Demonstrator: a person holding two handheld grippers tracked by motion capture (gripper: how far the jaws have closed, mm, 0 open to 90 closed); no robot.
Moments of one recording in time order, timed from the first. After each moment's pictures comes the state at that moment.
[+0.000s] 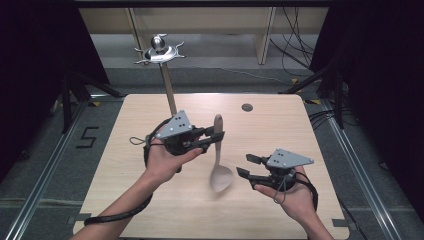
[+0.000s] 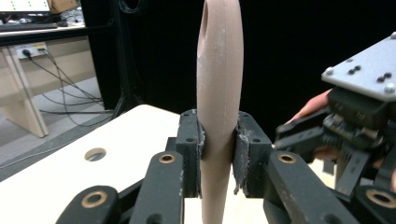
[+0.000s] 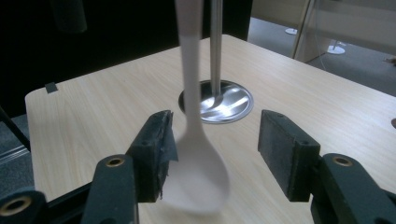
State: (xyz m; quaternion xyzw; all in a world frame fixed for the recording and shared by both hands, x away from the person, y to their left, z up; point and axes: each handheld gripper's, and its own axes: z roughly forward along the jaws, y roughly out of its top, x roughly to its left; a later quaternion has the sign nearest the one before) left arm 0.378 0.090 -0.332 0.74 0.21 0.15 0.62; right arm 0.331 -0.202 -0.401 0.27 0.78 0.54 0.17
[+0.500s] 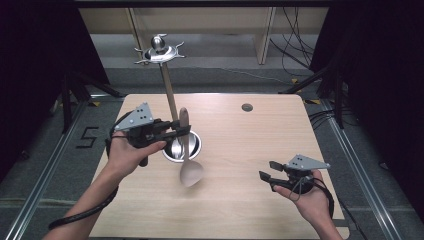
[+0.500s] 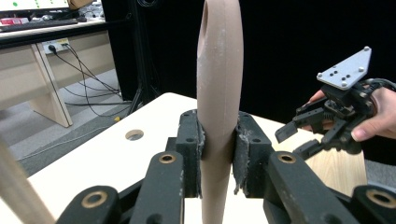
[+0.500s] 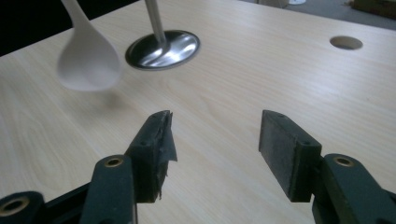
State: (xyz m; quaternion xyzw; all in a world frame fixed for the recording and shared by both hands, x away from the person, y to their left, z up) left arm 0.384 0.164 -0.316 0.76 0.21 0.16 0.60; right arm 0.334 -0.257 -0.438 0.38 0.78 0.47 0.16
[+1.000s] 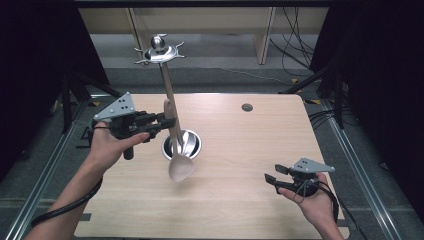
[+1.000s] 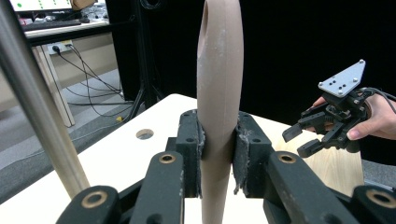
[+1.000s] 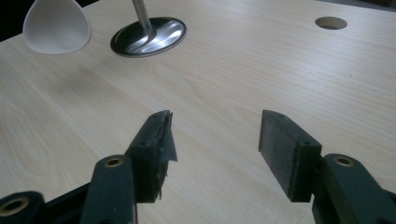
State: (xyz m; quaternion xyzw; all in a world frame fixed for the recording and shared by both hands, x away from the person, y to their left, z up) left arm 0.393 0.192 -0.302 0.75 0.21 0.15 0.61; right arm 0.331 -0.270 -0.446 0.39 0.78 0.46 0.17
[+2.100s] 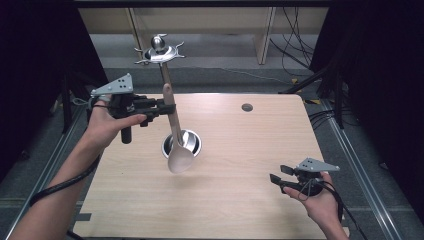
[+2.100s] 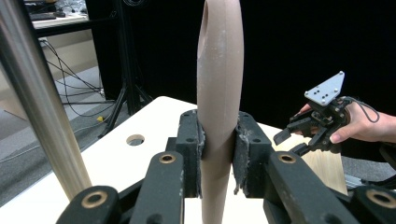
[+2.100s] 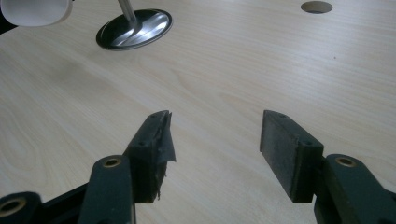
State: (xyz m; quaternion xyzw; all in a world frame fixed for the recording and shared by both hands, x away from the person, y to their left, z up) left arm 0.431 0.198 -0.279 0.76 0.19 0.11 0.61; right arm 0.334 -0.285 -0.451 0.41 0.78 0.45 0.16
